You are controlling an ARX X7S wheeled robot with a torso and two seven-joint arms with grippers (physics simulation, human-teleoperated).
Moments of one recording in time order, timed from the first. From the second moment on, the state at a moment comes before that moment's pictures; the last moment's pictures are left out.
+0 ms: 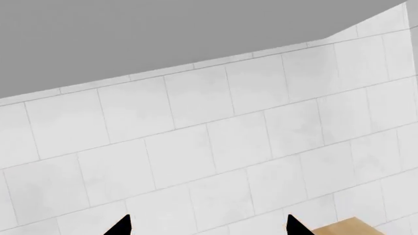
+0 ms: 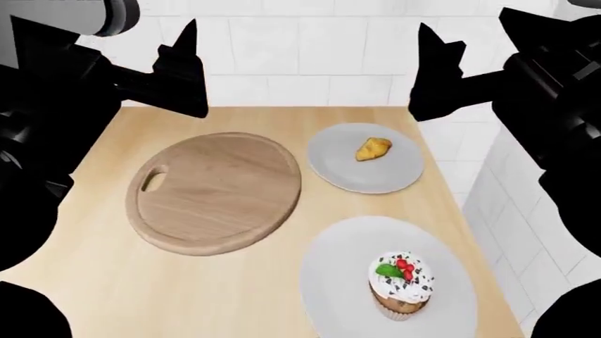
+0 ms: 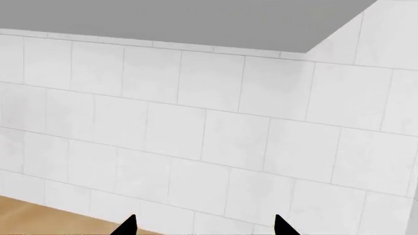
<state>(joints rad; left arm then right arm) -1.14 -0.38 -0.10 0.72 -1.00 -1.53 -0.43 1.13 0.39 0.19 -0.64 1.10 1.54 0.47</state>
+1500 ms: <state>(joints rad) -1.08 -0.45 0.00 0.68 -1.04 -1.38 -0.51 1.68 0.09 -0.19 0.77 0.97 1.22 0.73</state>
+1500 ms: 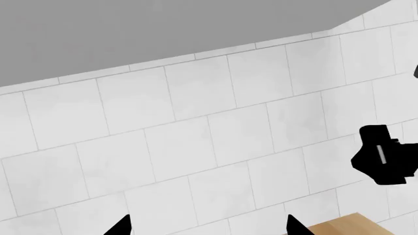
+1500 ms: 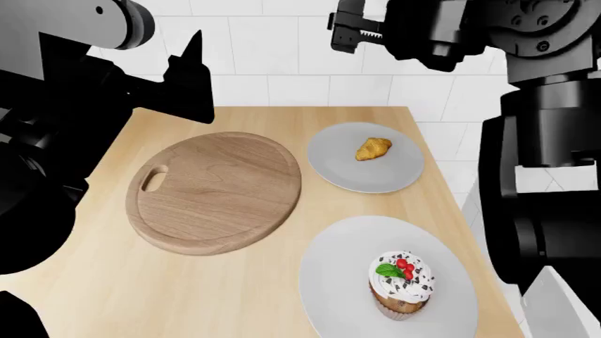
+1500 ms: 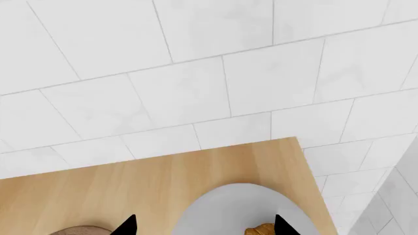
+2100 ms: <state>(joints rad) -1.04 -0.48 0.02 0.65 -1.01 -1.30 -0.49 1.80 0.00 -0.96 1.28 1.75 0.83 0.89</state>
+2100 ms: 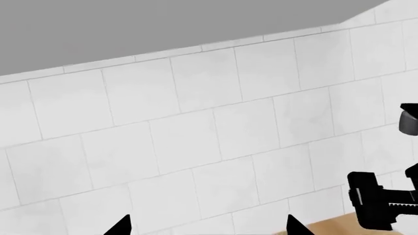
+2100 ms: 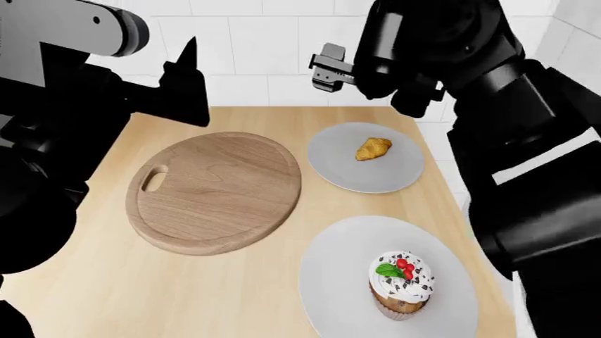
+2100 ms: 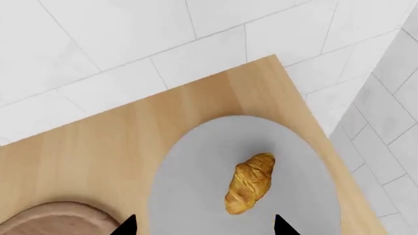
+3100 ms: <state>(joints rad) -0.93 -0.53 0.08 0.62 -0.93 -1.16 -0.43 1.67 0.00 -1.72 1.29 2.36 0.37 0.76</state>
